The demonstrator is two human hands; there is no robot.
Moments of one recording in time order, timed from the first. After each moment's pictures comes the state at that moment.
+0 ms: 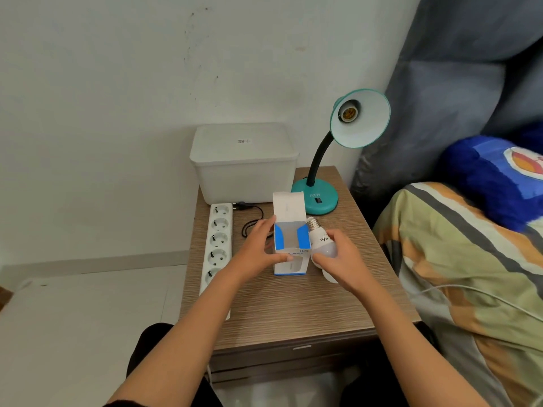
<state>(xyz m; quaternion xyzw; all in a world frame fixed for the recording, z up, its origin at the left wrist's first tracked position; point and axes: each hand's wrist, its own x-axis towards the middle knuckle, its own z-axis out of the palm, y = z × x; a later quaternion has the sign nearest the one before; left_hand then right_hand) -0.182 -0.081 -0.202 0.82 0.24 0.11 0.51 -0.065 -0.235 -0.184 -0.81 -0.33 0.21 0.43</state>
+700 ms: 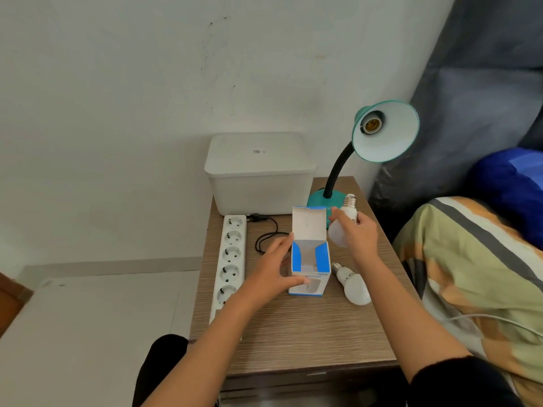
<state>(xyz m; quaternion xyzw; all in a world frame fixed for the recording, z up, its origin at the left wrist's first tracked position) -0.183 -0.081 -0.209 0.82 0.24 0.10 0.51 -0.015 -0.159 -0.172 -0.77 -0.11 0.17 0.61</state>
